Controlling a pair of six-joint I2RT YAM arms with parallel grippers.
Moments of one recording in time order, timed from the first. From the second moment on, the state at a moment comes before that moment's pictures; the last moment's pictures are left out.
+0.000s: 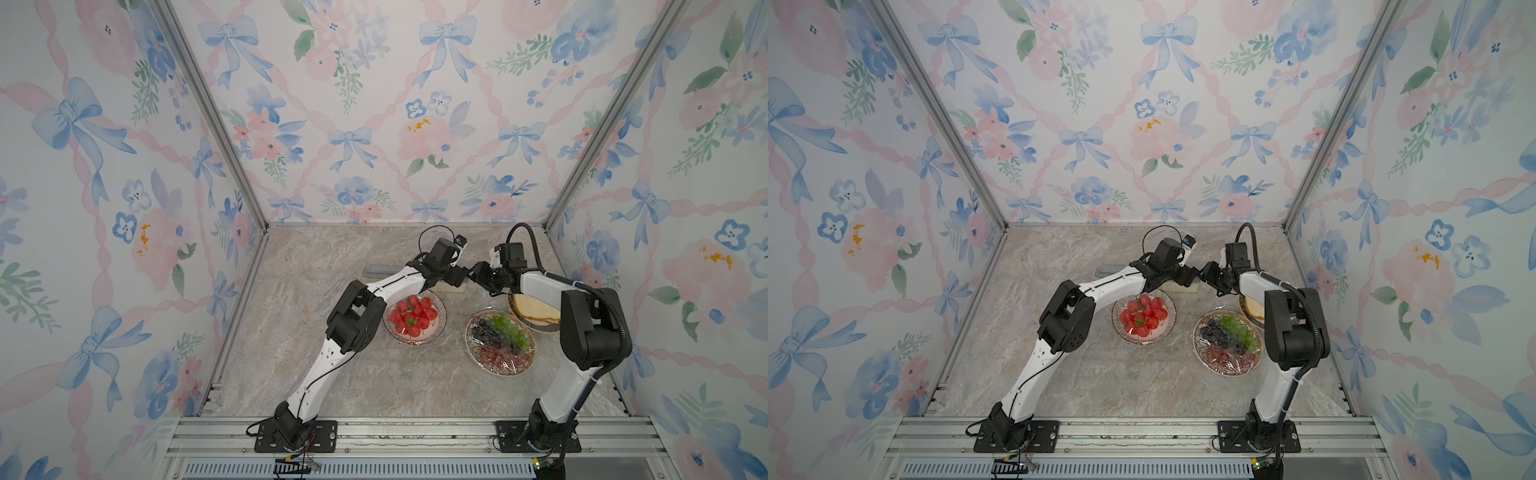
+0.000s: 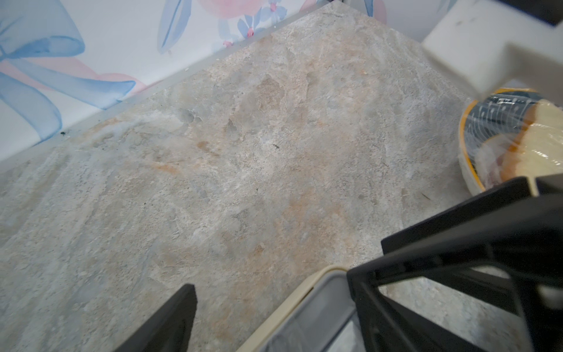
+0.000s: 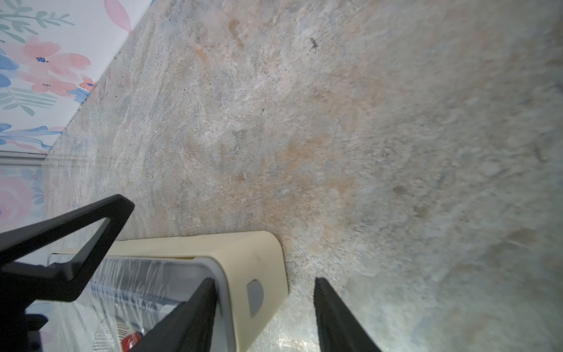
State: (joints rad) left arm -0.76 2.43 1.99 -0.16 0.00 -0.01; right arm 0.10 1.85 1.14 -0.18 -0.30 0.56
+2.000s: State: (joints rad) left arm -0.44 2.03 1.37 -0.03 -0.12 0.02; right arm 0.11 1.85 1.16 -0.23 -0.25 0.51
